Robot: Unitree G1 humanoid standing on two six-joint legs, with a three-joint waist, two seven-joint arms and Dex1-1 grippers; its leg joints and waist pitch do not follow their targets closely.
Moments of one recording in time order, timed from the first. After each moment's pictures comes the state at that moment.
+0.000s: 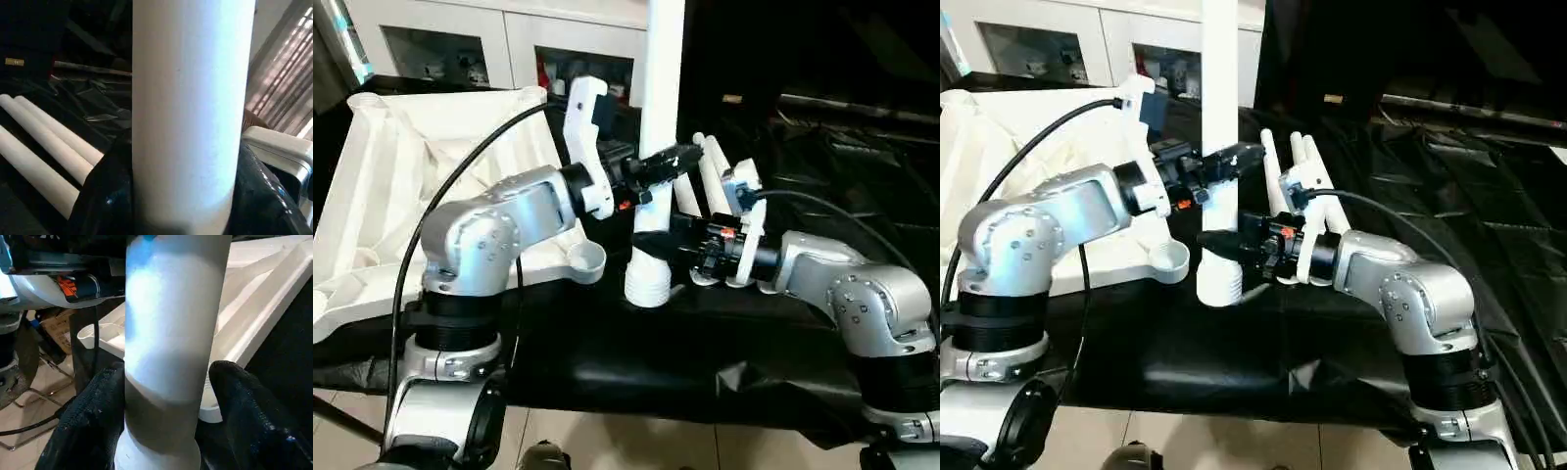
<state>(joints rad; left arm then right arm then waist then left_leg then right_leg) -0.76 0.18 0.04 -0.06 -0.73 0.98 -0.42 -0.50 -0.35 0.04 -0.12 0.66 0.89 0.74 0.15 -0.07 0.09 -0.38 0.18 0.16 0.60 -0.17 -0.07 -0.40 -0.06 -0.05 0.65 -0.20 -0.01</state>
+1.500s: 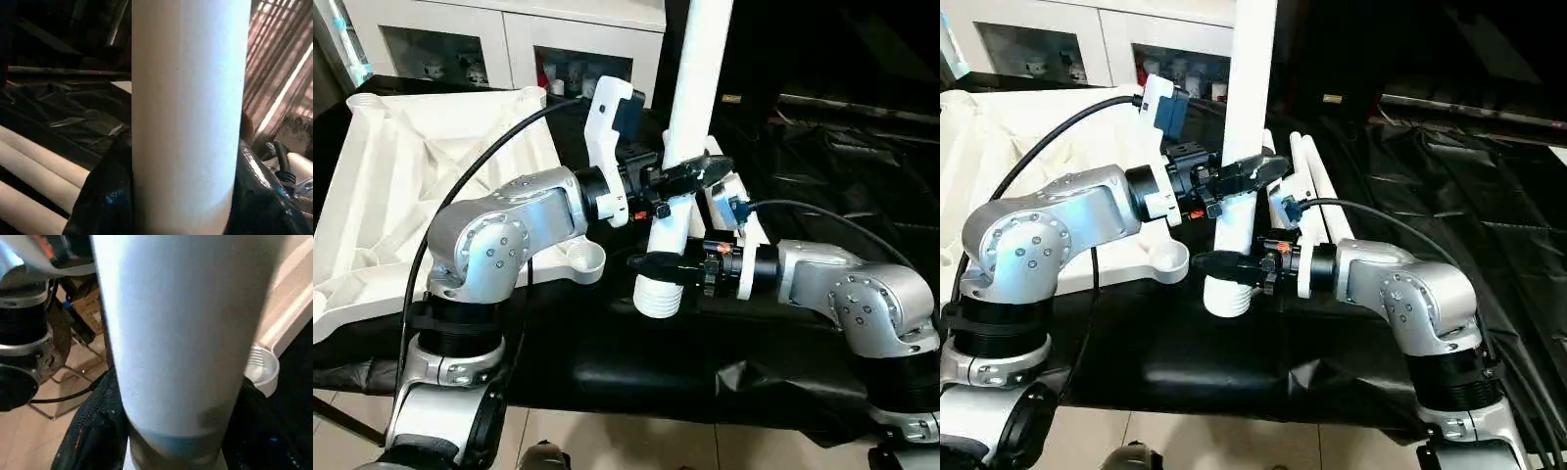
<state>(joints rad) -0.76 0.18 -0.01 -0.14 -0.75 1.00 -0.50 -0.51 -0.40 0.09 -0.14 0.71 1.00 0.83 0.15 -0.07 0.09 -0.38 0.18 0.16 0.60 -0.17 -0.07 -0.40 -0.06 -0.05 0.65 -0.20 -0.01</state>
